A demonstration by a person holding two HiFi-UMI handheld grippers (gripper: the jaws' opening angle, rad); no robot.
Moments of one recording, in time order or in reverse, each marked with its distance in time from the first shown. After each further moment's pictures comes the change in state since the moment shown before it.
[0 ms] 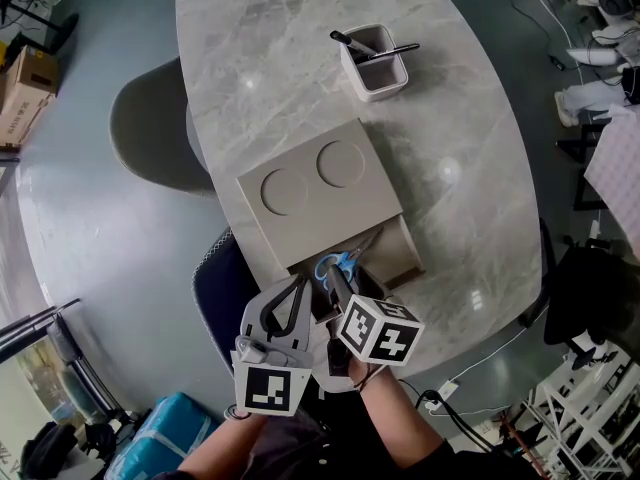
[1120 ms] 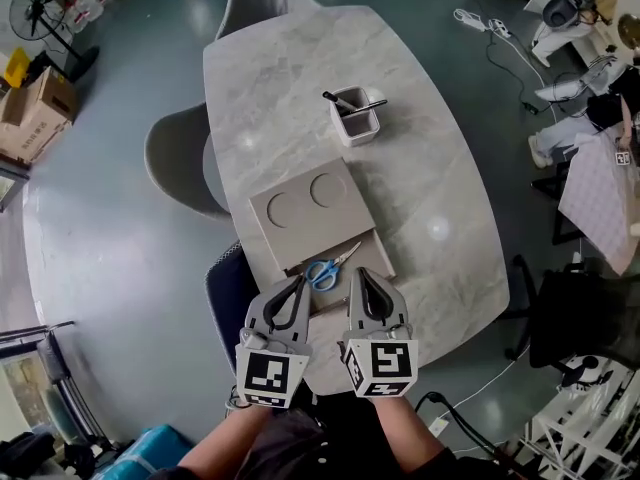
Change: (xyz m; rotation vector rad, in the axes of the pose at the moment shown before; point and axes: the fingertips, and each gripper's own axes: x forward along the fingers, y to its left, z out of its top) left arm -0.045 -0.025 0.053 -0.094 -0.098 0.037; right arm -0.147 0.054 0.070 -0.595 -0.584 0.058
